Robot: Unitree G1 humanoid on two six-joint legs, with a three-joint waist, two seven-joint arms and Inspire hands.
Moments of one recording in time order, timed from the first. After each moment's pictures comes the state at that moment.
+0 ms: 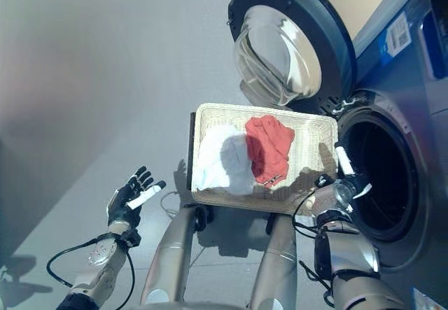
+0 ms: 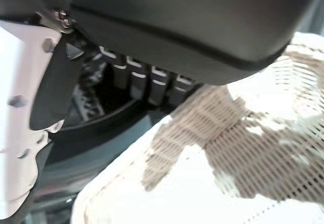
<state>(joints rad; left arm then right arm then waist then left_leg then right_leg) 0.07 0.36 -0.20 0.43 -0.60 -0.24 0.14 -0.63 -0.36 -0.17 1.23 0.91 -0.31 -0.41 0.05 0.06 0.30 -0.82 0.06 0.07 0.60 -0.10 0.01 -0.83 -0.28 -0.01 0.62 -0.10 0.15</state>
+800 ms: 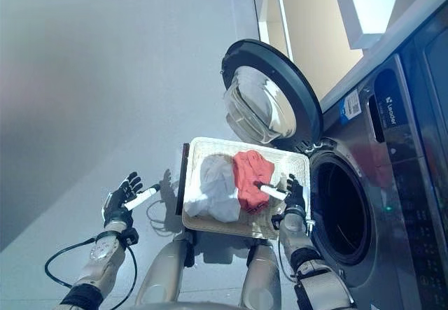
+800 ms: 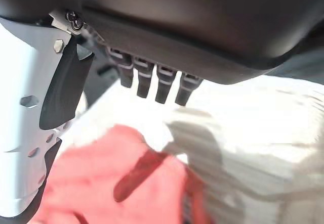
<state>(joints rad) -0.02 0.31 -0.13 0.61 -0.44 -0.26 0.19 -0.37 -0.21 0.23 1.10 0.24 -0.20 -0.40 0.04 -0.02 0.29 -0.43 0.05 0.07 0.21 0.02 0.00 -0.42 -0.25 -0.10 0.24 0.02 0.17</state>
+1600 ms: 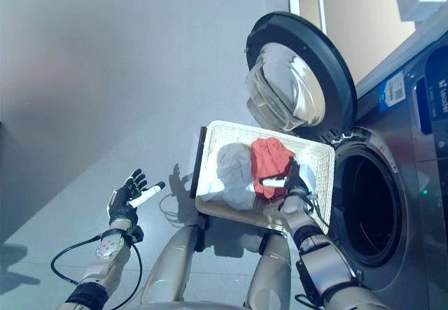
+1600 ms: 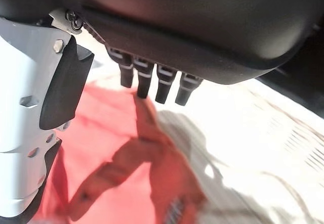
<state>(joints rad) -0.03 0.29 -0.15 0.58 -0.44 -0.27 0.20 -0.59 -0.29 0.29 1.18 -0.10 -0.09 -0.50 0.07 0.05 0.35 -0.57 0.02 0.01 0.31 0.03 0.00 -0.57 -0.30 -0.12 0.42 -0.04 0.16</state>
